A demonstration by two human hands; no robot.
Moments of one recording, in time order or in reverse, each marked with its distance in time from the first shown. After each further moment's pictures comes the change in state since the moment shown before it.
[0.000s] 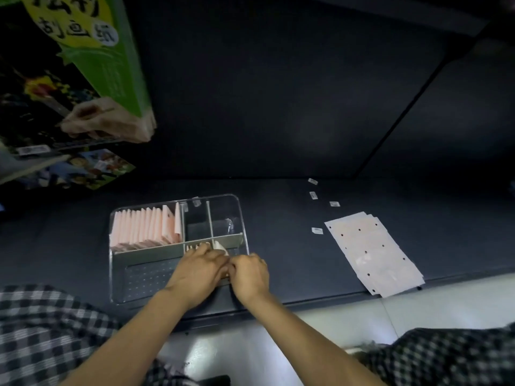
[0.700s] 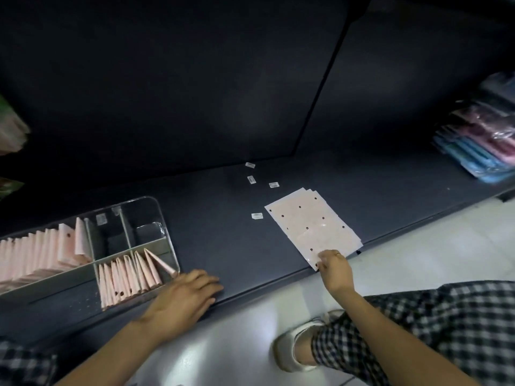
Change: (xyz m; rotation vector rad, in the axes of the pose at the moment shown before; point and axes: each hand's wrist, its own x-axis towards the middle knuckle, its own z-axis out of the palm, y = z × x) left_hand 0.025 0.092 0.021 -0.059 0.035 0.477; right_hand -0.071 0.310 -0.052 0.024 0.172 0.545
